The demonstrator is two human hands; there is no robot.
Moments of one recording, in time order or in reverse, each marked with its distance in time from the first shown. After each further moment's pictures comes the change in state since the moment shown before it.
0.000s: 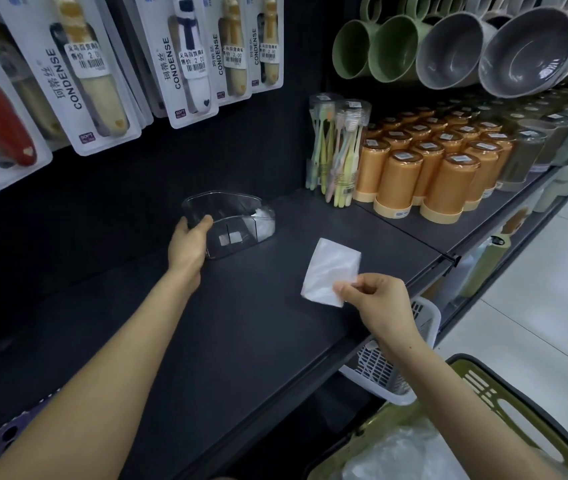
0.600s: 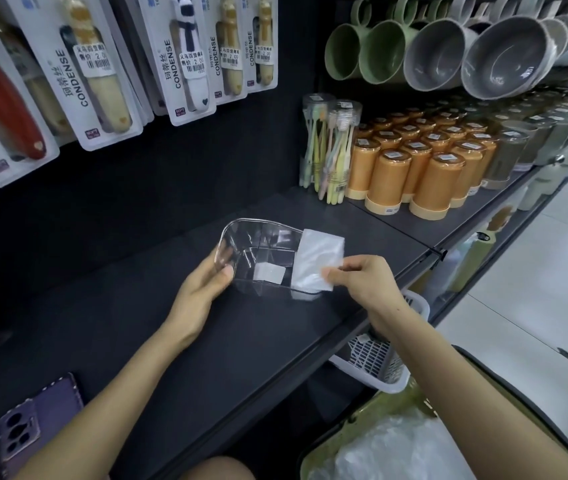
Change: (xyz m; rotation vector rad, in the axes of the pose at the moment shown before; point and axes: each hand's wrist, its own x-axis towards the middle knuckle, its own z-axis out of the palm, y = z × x) left_hand -0.085 -0.035 -0.024 -0.090 -0.483 0.220; right_hand 0.011 -0.020 -0.001 -0.052 -0.062 0.093
